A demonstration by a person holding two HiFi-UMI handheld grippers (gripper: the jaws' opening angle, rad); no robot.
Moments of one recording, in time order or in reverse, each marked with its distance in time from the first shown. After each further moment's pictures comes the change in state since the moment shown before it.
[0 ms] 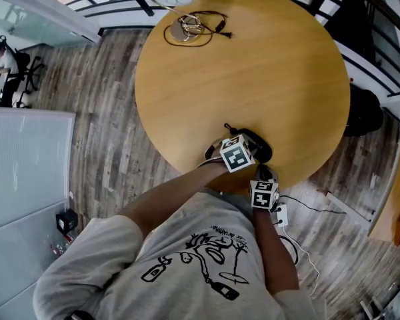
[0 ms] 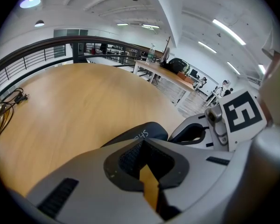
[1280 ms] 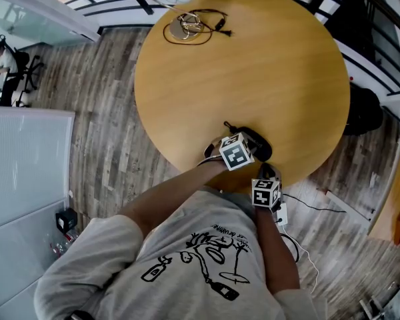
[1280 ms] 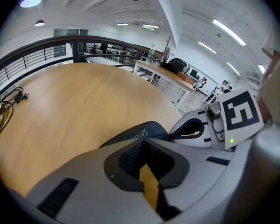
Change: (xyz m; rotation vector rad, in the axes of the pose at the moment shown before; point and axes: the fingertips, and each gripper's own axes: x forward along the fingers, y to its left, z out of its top) left arm 0.001 0.000 -0.001 -0.006 0.003 -0.004; right arm -0.005 -0.017 -0.003 -0.077 0.048 -0.072
